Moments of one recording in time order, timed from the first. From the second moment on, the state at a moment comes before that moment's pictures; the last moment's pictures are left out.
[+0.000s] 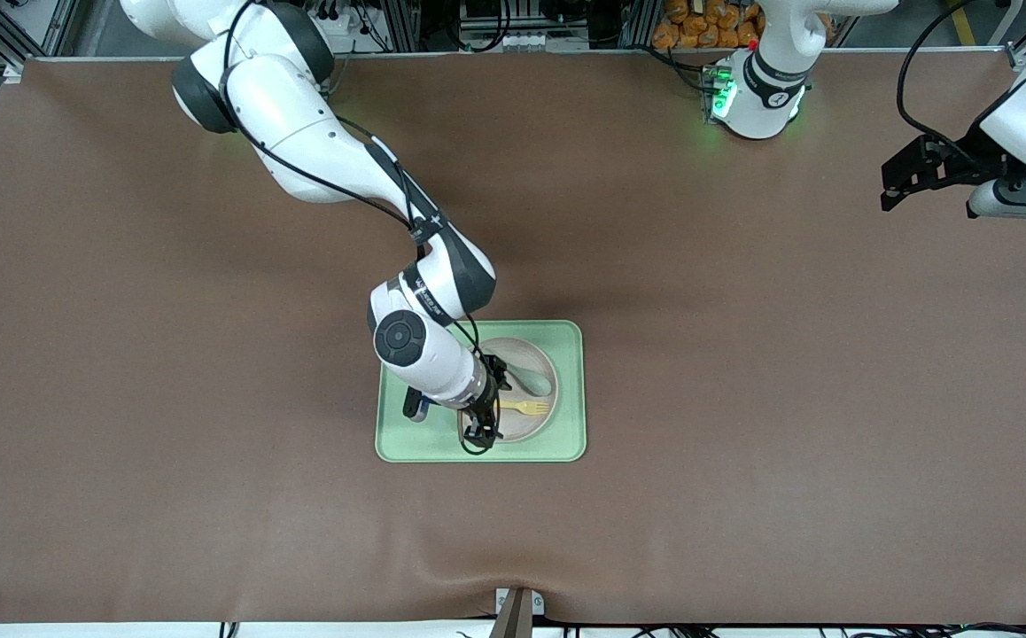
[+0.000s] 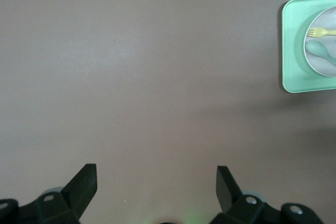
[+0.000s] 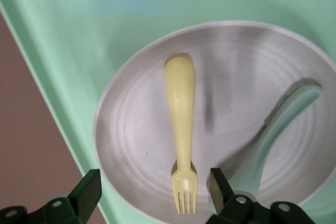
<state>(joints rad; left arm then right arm) -0.15 -0.04 0.01 -1.54 0.00 1.49 -0.03 0.56 1.05 0.04 -1.05 0.25 2.34 2.17</state>
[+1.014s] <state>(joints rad) -0.15 -0.04 0.01 -1.54 0.00 1.49 -0.03 0.57 1.10 0.07 -1.04 0.25 2.34 2.20</state>
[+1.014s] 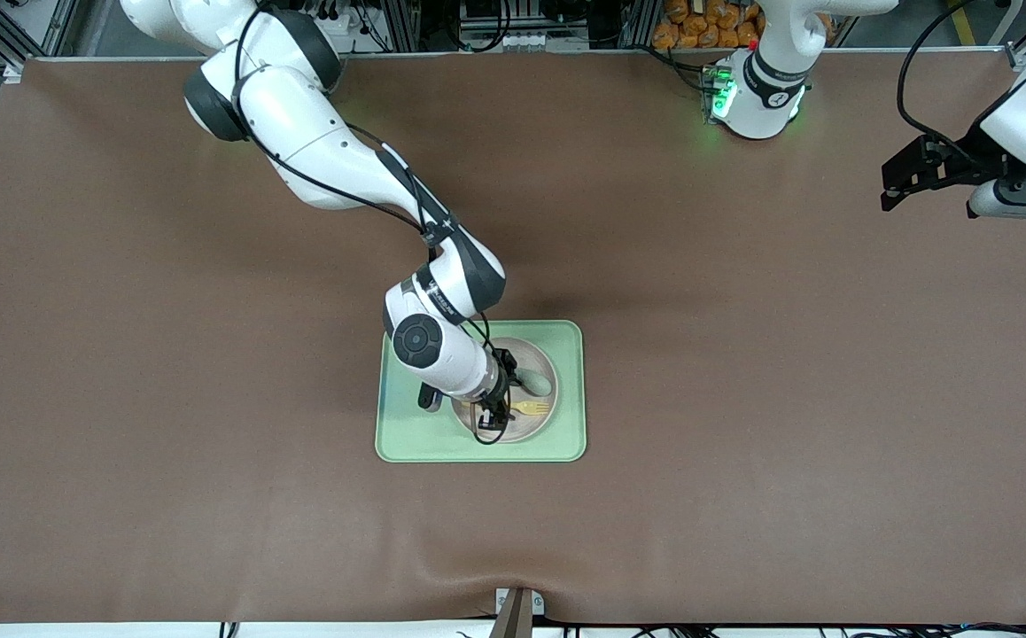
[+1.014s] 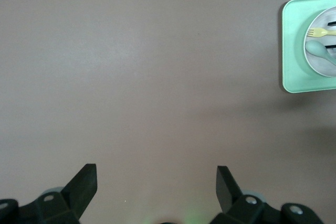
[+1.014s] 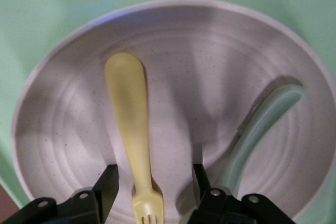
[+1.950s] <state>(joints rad) -0.15 -0.04 0.01 -1.54 0.00 1.49 -0.03 0.57 1.10 0.07 -1.02 0.25 2.28 2.20</state>
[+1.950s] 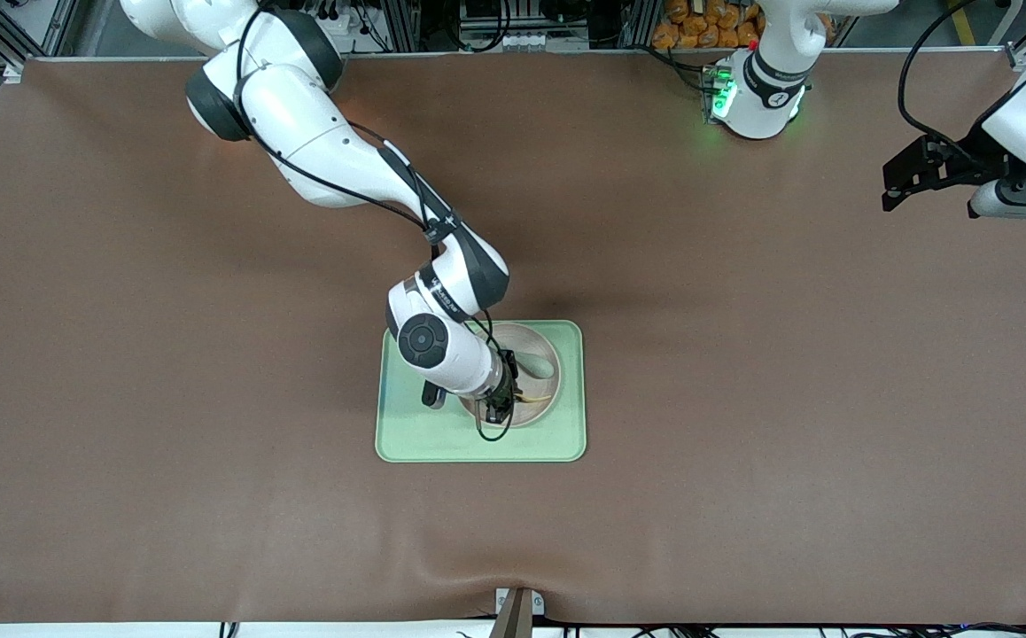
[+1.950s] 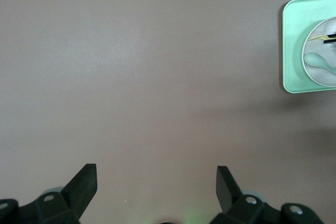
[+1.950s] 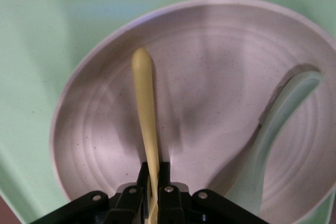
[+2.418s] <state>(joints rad) -0.15 -0.04 0.01 -1.54 0.00 1.49 -0.03 0.53 1.04 0.08 -0.99 0.25 2.18 2.21</state>
